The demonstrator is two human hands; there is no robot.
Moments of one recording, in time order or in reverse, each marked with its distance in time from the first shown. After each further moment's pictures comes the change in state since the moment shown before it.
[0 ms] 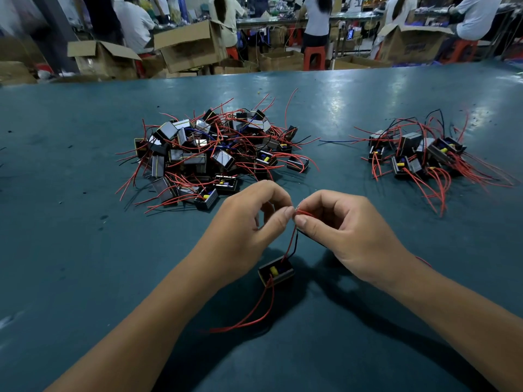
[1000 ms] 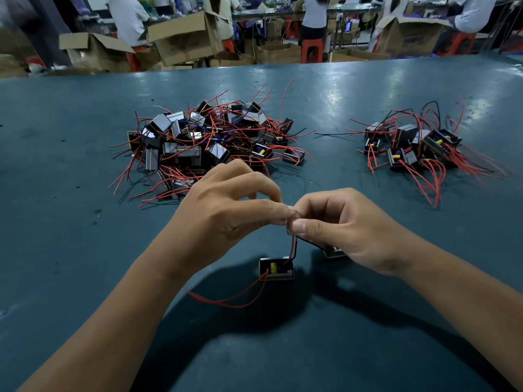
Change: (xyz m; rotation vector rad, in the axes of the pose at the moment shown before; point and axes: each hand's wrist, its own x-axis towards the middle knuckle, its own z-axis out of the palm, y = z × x) left_hand 0.004 -0.006 -0.029 0.431 0.015 0.550; right_hand 0.002 -0.008 -0.012 0.196 -0.340 0.071
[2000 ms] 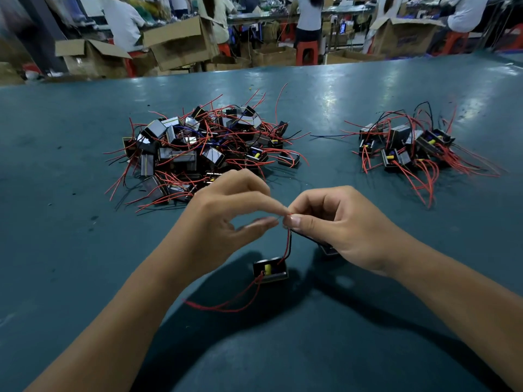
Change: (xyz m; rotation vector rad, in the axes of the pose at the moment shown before) left_hand -0.001 0.003 0.009 -0.241 0.015 -0.211; right_hand -0.002 -0.004 0.000 -0.148 0.123 0.003
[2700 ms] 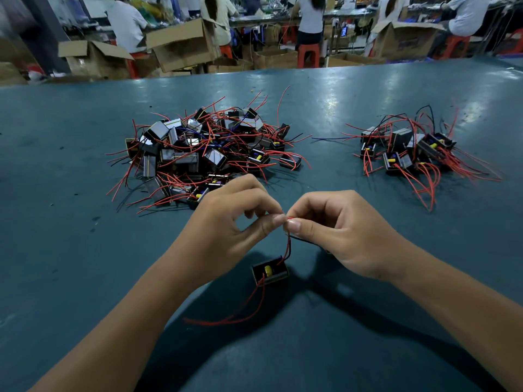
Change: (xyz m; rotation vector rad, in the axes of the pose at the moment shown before) left_hand 0.000 0.011 0.003 -0.044 0.009 -0.103; right_hand -0.001 0.002 0.002 -0.135 0.045 -0.062
